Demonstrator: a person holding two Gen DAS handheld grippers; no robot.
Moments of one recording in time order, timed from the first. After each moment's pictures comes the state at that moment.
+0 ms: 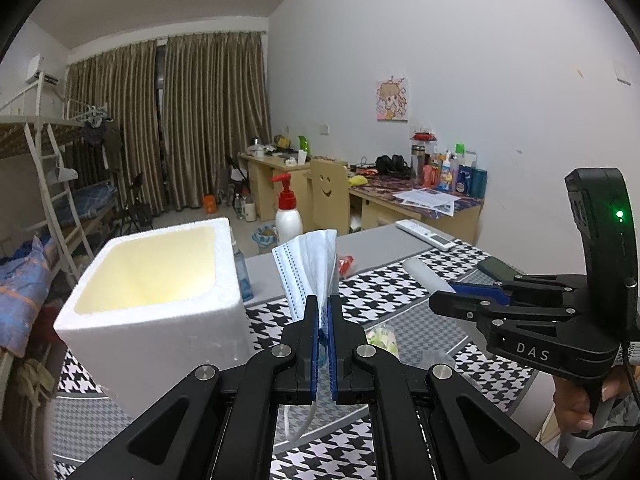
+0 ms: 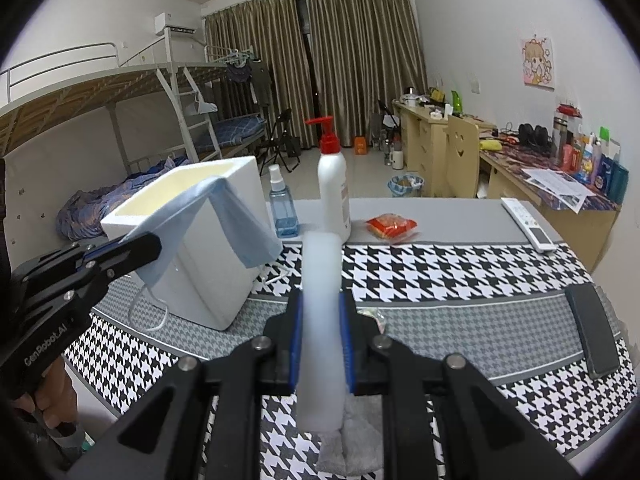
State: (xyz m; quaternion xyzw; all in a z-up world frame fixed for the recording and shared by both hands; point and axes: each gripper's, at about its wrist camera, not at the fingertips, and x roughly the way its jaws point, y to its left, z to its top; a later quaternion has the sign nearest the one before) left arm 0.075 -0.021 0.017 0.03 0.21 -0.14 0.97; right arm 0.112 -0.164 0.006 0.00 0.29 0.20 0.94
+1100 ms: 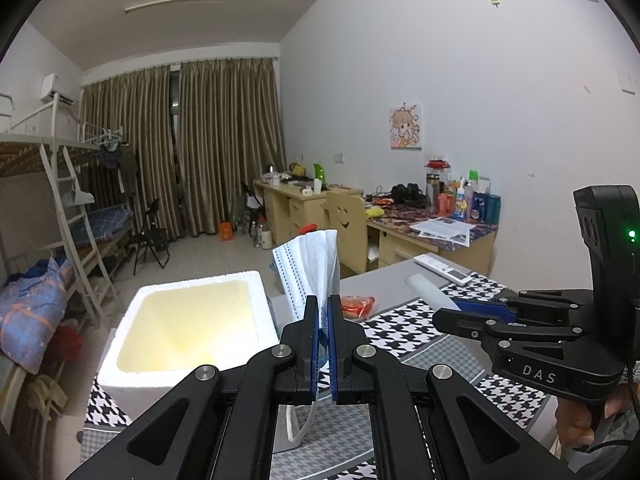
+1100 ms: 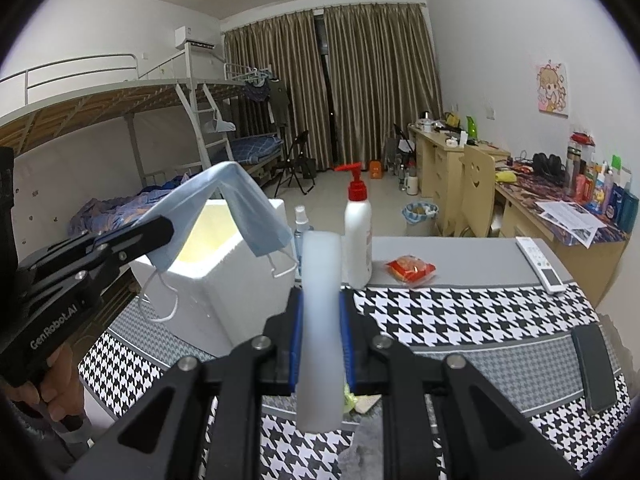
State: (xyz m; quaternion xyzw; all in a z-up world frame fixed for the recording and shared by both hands) left arm 0.078 -0.008 0.052 0.04 0.16 -0.11 0.98; right arm 0.117 -0.147 0.040 0.00 0.25 0.23 0.94
